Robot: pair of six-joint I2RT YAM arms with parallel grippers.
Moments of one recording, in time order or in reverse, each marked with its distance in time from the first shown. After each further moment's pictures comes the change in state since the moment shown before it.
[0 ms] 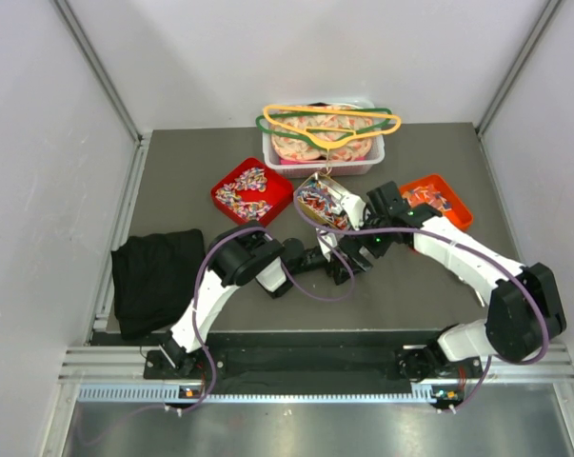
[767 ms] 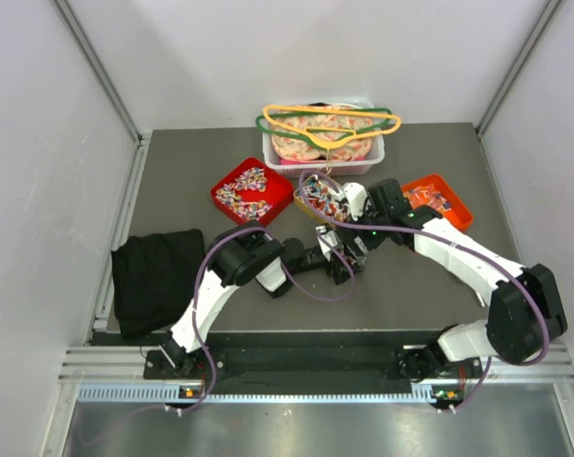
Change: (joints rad) left arm -0.004 -0.002 -0.001 -0.001 -0.004 -0.006; right arm 0.000 -0.010 -0.021 0.151 0.023 0.126
